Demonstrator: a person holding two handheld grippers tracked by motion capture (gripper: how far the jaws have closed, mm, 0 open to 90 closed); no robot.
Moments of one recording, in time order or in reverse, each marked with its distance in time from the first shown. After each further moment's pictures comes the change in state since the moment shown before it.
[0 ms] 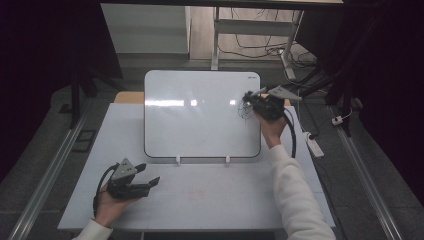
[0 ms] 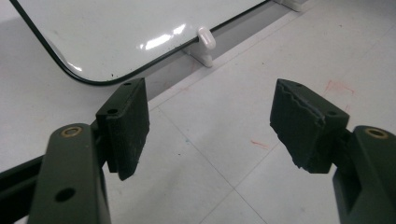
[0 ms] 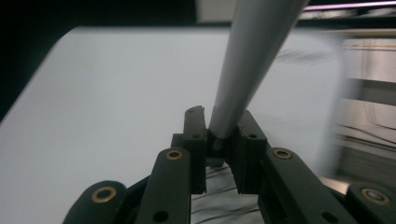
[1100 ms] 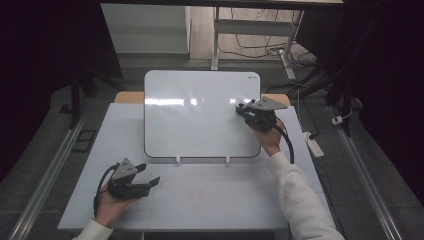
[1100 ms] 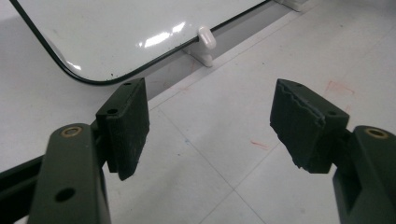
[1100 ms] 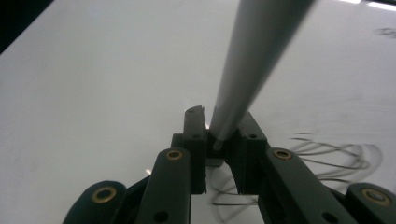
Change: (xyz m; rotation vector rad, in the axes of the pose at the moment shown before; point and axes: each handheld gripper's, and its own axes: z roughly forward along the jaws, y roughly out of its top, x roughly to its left) left arm 0.000 0.000 0.002 0.006 0.000 -0.002; right arm 0.025 -0.007 -0.007 0.107 -0.008 -0.223
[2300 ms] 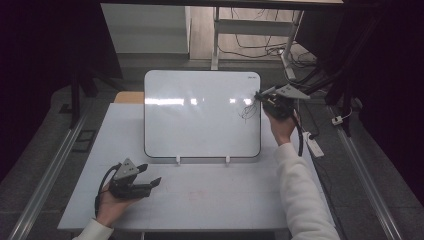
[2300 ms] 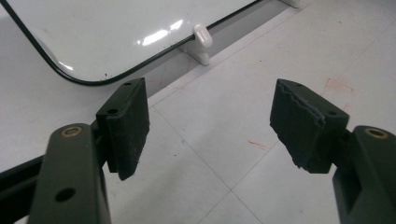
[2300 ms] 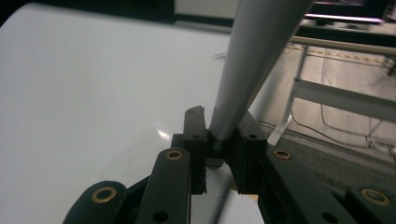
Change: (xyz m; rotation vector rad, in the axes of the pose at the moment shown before) left arm -0.003 0.001 0.002 0.008 -0.008 0.014; right arm -0.057 0.005 -0.020 -0.087 -0.147 0.183
